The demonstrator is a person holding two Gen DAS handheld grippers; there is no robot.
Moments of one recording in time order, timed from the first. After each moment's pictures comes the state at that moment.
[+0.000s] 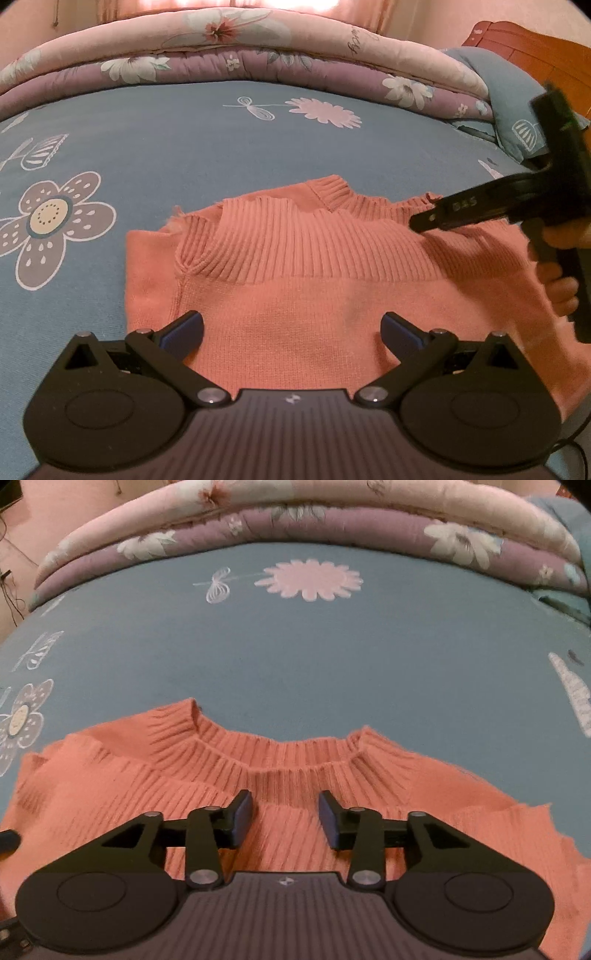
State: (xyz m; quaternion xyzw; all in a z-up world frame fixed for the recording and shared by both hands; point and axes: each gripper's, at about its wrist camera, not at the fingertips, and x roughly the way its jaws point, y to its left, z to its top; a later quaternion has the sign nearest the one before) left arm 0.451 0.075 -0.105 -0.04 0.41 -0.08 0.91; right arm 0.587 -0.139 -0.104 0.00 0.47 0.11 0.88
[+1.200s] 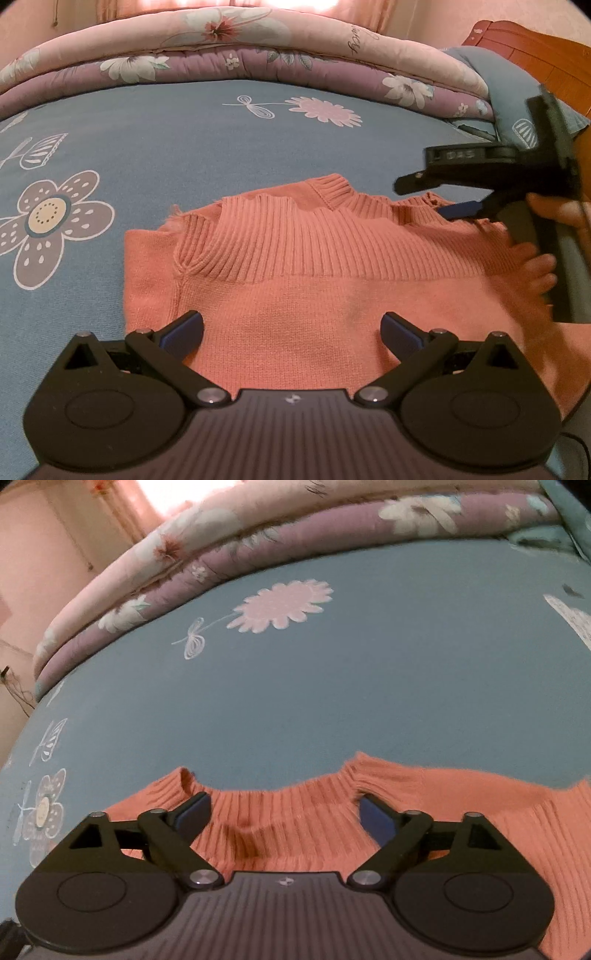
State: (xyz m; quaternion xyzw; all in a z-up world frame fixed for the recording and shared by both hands) left arm 0.452 0.076 -0.108 -0.04 0.41 -0.08 0.91; right arm 0.608 -0.168 -0.113 0.15 0.43 0.11 0.88
